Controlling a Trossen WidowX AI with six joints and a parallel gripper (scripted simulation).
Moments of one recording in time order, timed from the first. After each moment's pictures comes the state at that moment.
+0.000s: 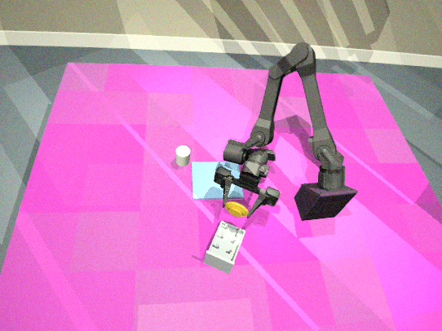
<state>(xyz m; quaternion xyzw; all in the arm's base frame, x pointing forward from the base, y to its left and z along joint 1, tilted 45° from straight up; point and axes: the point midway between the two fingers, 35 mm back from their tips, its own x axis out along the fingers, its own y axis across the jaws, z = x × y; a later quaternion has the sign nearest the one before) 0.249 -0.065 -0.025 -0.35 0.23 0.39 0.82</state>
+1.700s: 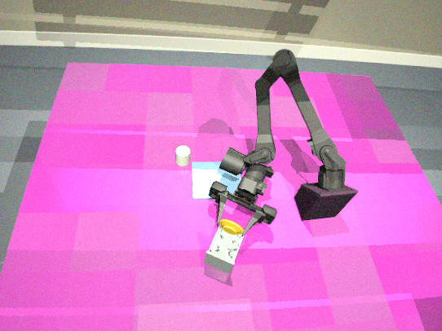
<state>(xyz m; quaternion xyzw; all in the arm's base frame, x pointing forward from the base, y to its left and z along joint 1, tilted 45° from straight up) 0.276 -0.033 -0.059 -0.36 0.22 0.38 0.82</state>
